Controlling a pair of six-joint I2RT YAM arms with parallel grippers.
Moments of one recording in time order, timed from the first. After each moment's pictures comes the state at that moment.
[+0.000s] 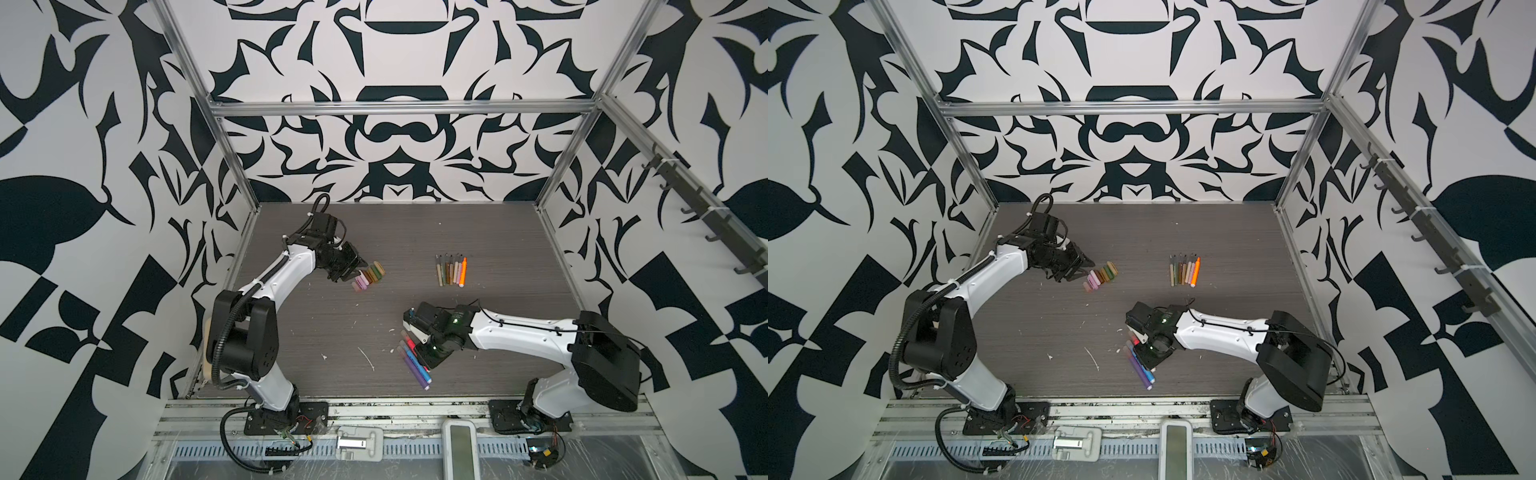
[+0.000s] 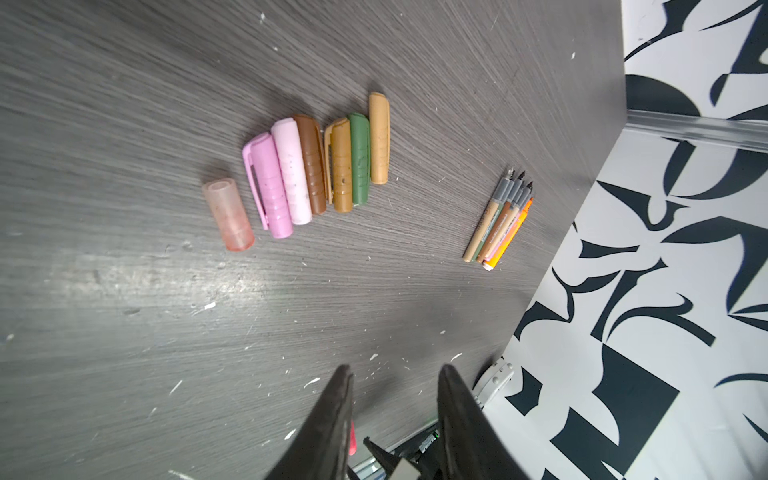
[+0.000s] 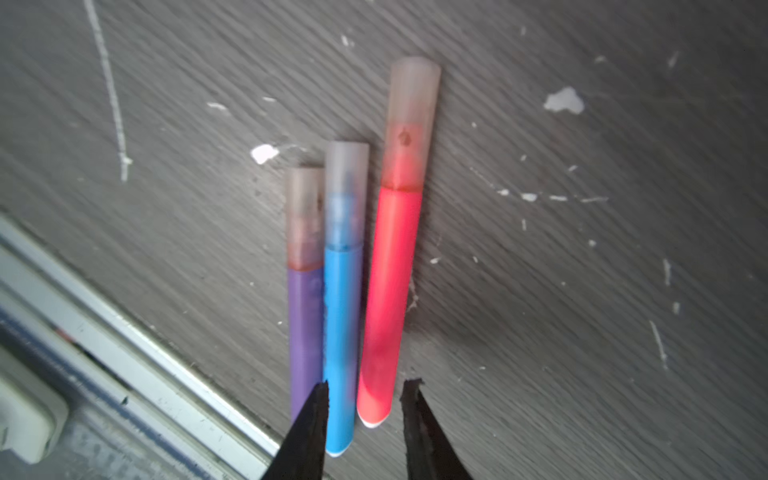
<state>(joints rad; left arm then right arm) -0.28 1.64 1.24 -0.67 0.53 -0.89 1.01 1.51 0.87 -0.68 -0.13 0.42</state>
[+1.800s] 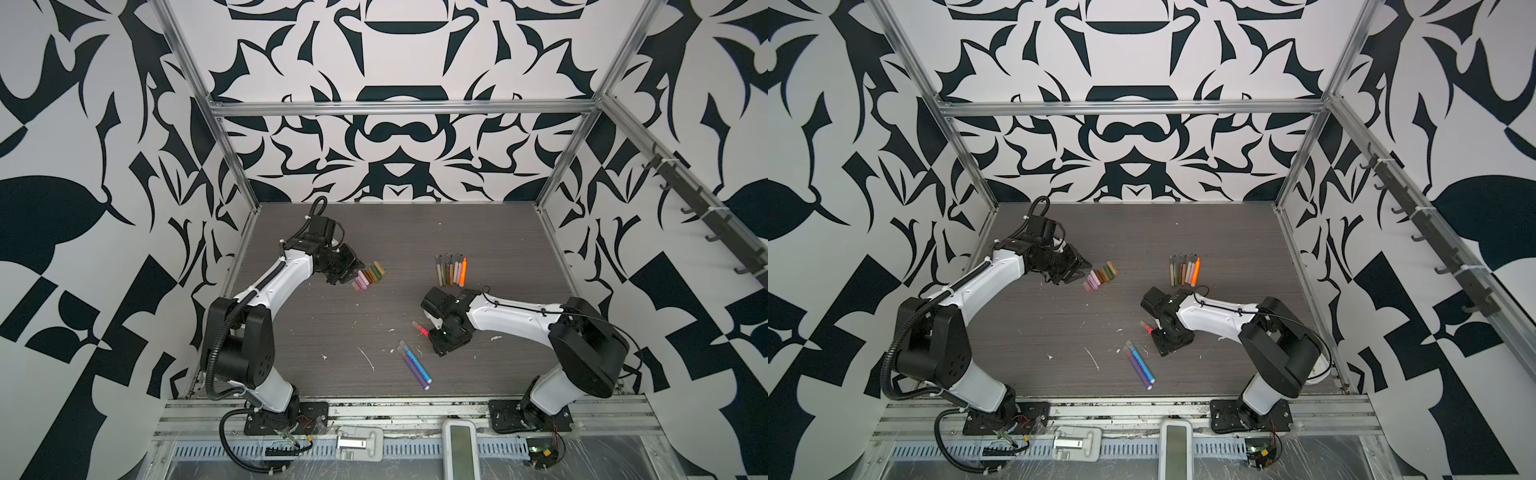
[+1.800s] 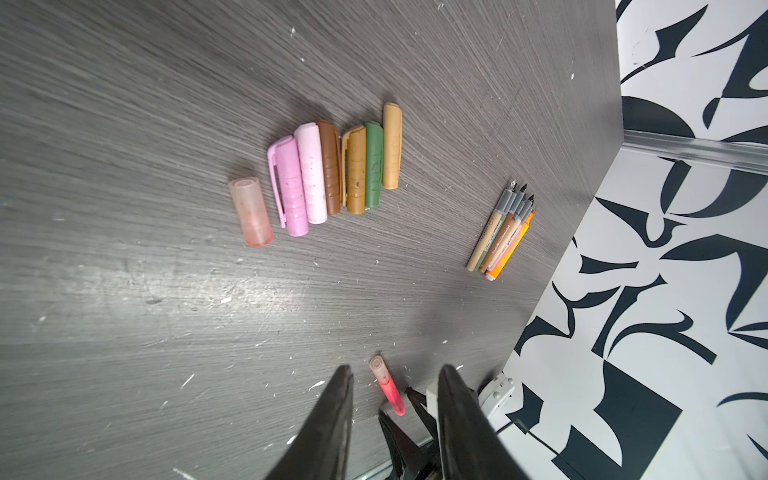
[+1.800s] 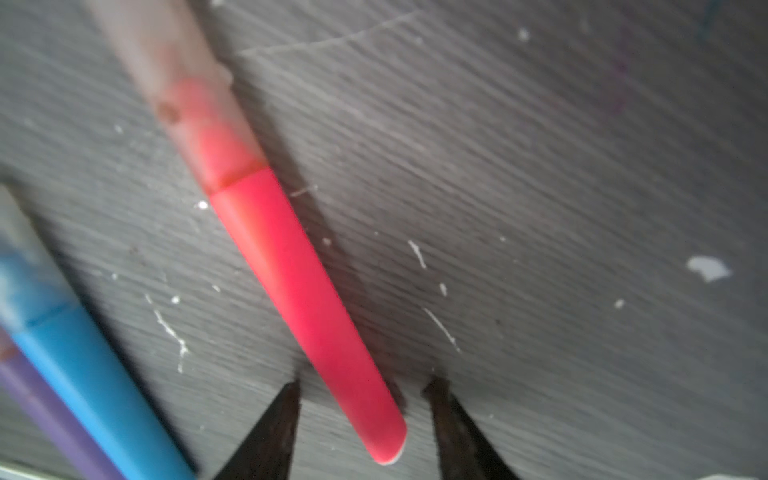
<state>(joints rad) -0.28 1.60 1.20 -0.65 0.49 -0.93 0.81 1.60 0.88 -0.79 -0.05 0.39</state>
